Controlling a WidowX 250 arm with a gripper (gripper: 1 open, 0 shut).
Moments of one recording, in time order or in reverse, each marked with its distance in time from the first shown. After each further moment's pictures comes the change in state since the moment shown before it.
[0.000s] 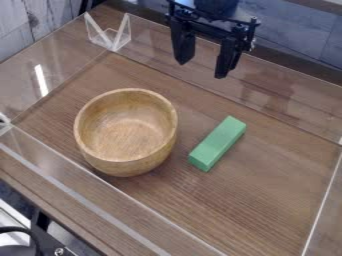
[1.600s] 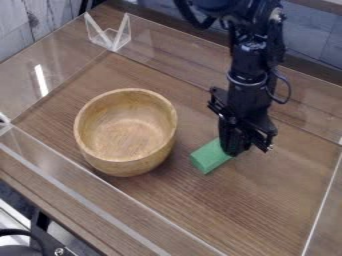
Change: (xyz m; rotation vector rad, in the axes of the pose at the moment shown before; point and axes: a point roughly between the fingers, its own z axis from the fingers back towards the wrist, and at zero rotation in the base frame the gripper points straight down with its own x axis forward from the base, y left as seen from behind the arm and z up) arm 0.003 -0.053 -0.100 -0.036 -0.050 -0.357
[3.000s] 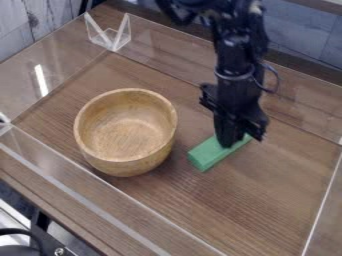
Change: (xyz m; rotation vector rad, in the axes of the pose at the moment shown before) arm -0.001 0.016 0.006 -0.037 -0.069 0.055
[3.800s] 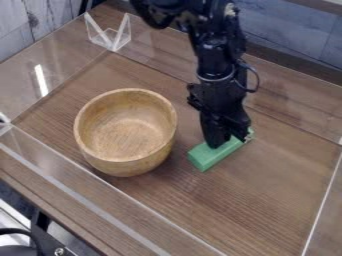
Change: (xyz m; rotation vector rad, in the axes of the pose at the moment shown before) arm -0.006 0.006 -0.008 0.004 -0.033 -0.044
